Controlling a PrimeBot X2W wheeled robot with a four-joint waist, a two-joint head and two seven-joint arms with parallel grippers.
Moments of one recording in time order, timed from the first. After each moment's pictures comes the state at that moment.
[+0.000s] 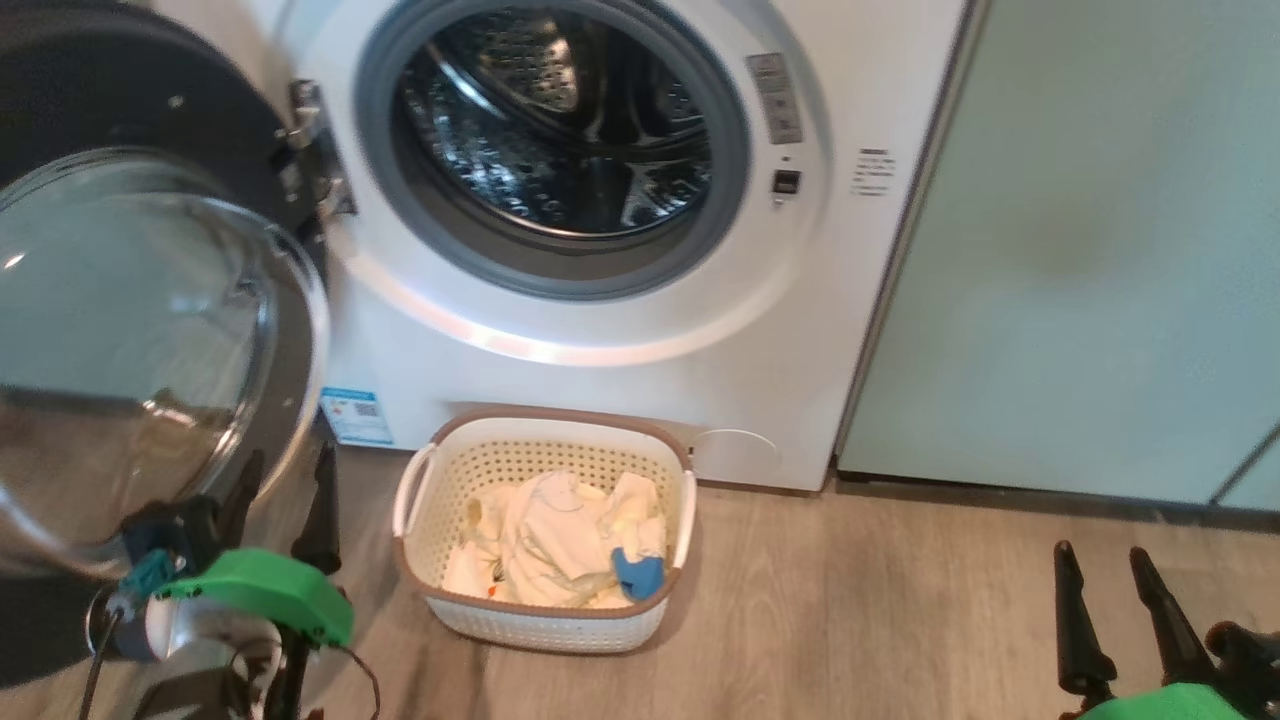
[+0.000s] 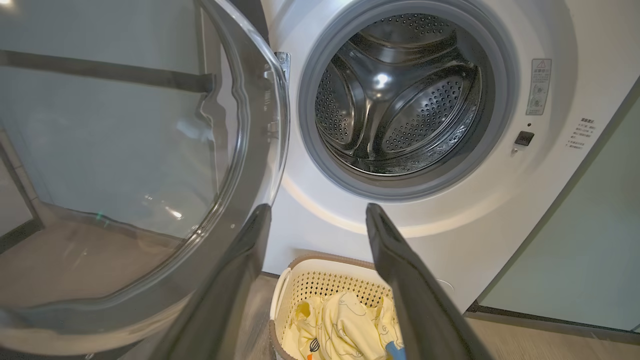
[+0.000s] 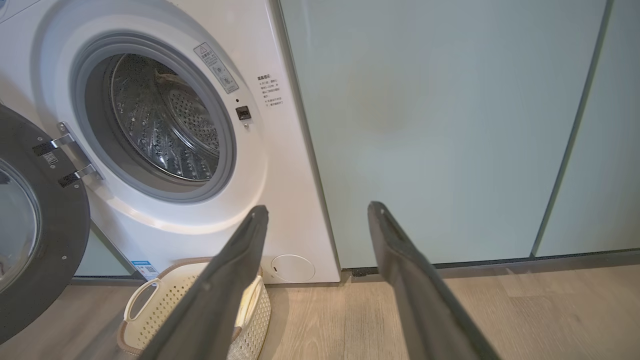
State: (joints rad) left arm -0.13 0.15 0.11 0.42 -0.28 -0.13 -0.26; right arm 0.10 -0.07 0.05 0.20 0.29 0.13 -0.25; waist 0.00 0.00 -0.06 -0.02
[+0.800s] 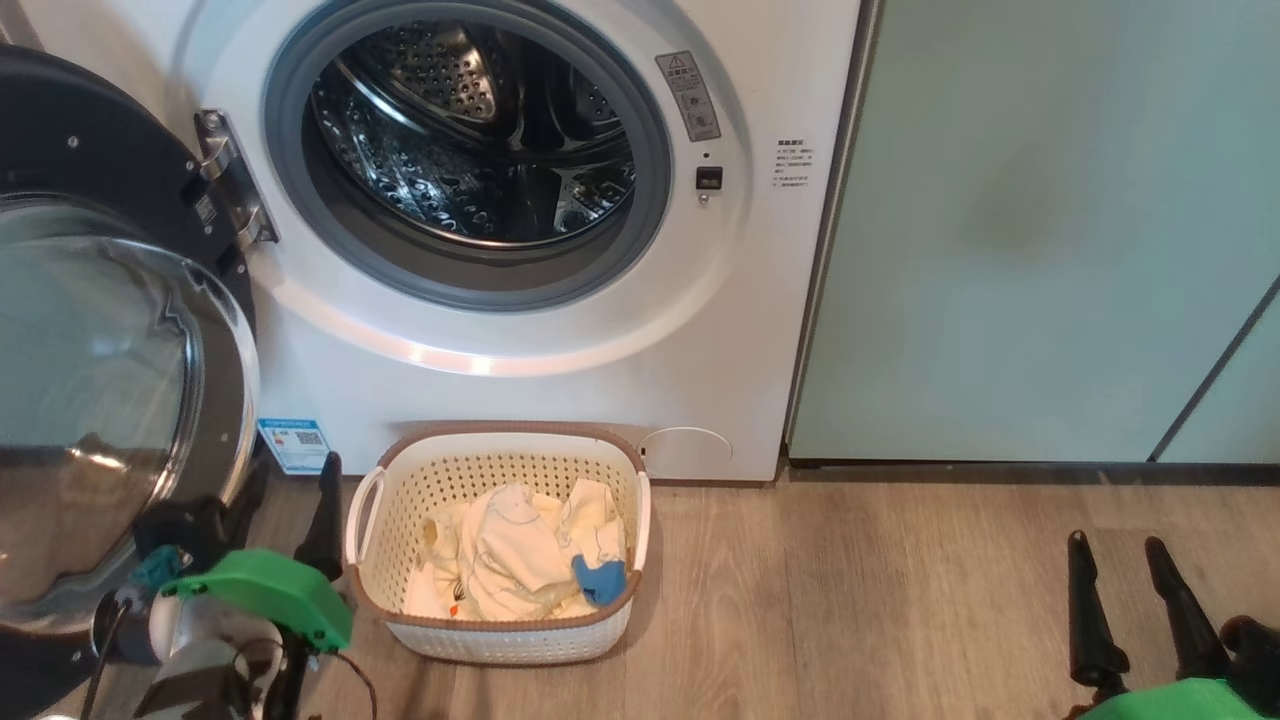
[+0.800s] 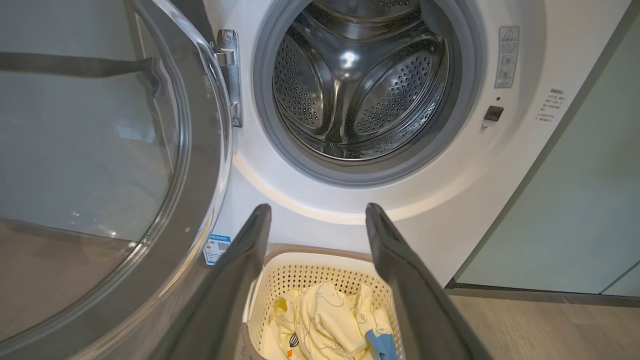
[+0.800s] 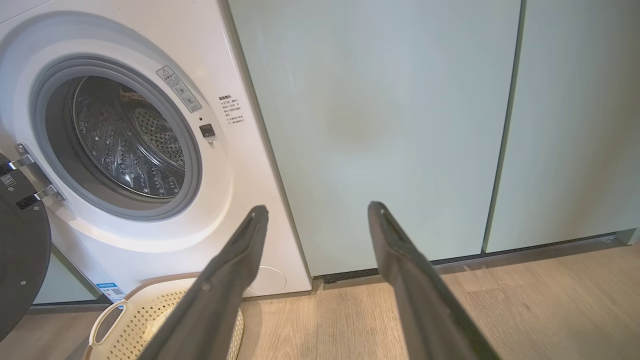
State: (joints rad) left arm -0.17 0.17 0.08 0.50 -0.31 -0.13 -0.26; right arm 0.10 -0.07 0.03 0.17 0.27 0.13 -0.25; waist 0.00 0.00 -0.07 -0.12
